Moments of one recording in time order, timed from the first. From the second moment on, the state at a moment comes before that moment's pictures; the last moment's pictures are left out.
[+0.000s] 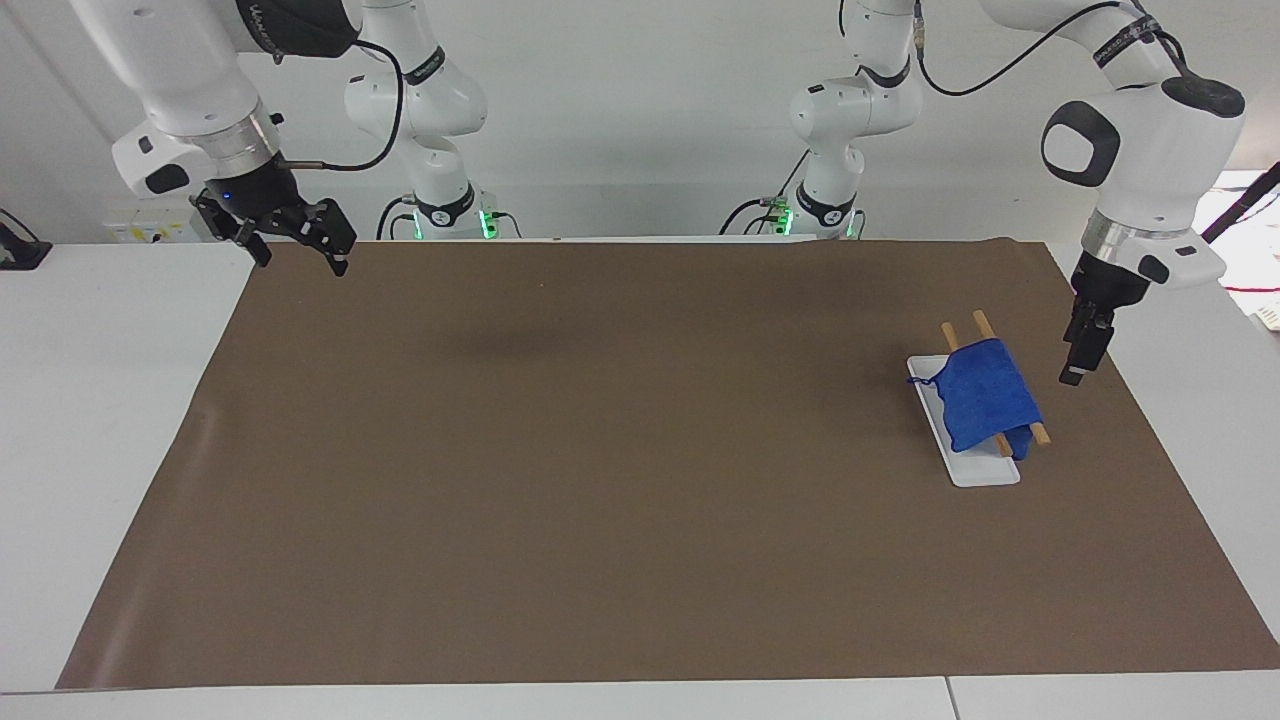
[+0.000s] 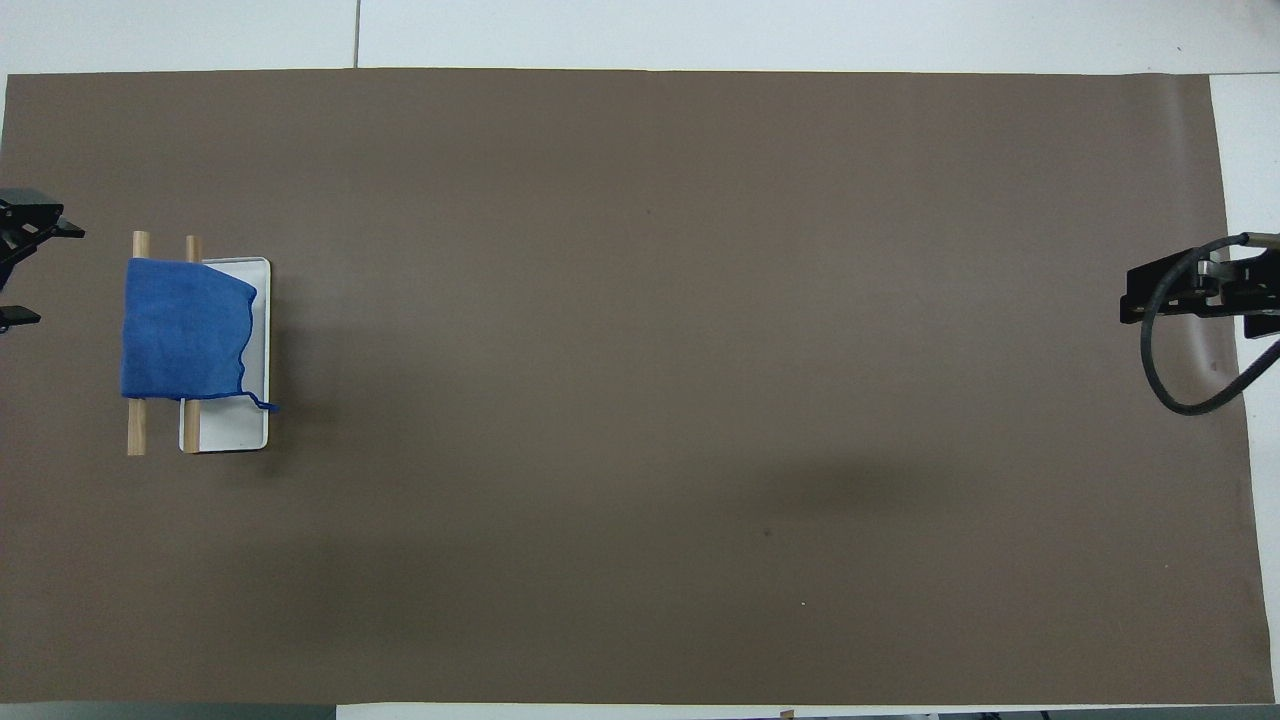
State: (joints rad) left arm 0.09 -0.04 0.02 -1.97 0.02 2.20 -0.71; right arm -0.04 -0.05 0.03 -1.62 -0.03 1.53 0.17
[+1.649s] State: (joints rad) left arm -0.02 0.01 0.01 -1.72 -0.02 1.71 -0.12; right arm -0.04 -0.05 0.03 -1.62 -0.03 1.53 0.17
